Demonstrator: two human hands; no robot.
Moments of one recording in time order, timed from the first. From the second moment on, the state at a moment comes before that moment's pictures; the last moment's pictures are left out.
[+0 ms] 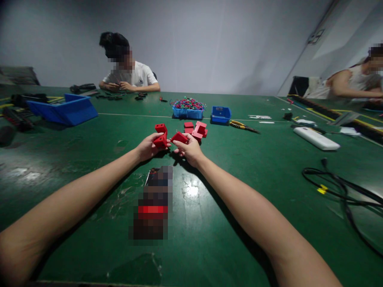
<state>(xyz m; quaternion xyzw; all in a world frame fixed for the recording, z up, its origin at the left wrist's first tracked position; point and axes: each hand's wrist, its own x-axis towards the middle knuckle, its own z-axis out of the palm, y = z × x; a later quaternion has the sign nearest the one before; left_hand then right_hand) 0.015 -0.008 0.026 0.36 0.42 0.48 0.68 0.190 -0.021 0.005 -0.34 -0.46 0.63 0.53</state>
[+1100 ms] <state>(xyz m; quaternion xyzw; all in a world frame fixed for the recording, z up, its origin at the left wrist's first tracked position) 0.015 -0.007 0.026 0.37 0.41 0.49 0.68 0.184 -0.013 0.000 -0.30 -0.43 0.64 0.56</state>
